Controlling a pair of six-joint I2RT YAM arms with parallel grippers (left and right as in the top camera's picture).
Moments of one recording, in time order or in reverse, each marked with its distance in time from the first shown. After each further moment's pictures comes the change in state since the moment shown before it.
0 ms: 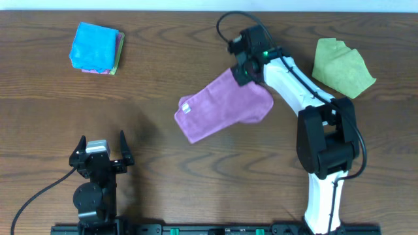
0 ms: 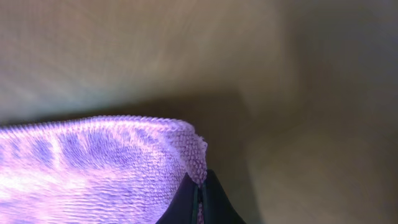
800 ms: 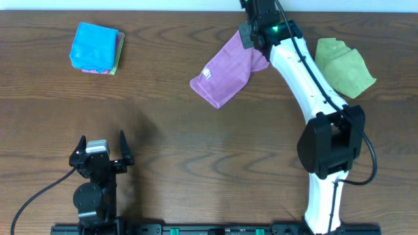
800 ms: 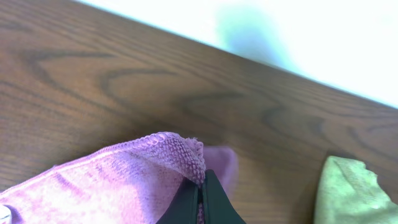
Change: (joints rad) left arm 0.000 0.000 0.000 0.000 0.000 0.000; right arm -0.005 -0.003 0.336 -0.095 0.267 0.117
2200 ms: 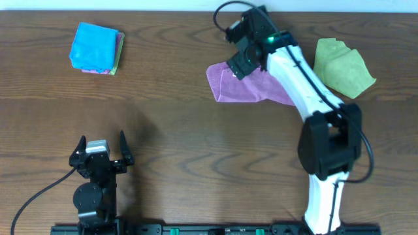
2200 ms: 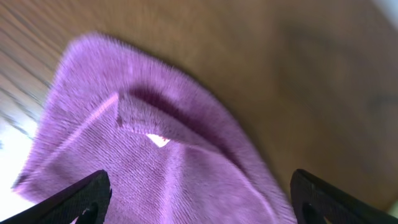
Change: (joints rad) left arm 0.000 0.000 0.000 0.000 0.000 0.000; right arm 0.010 0.009 -0.177 -0.092 -0.227 -0.318
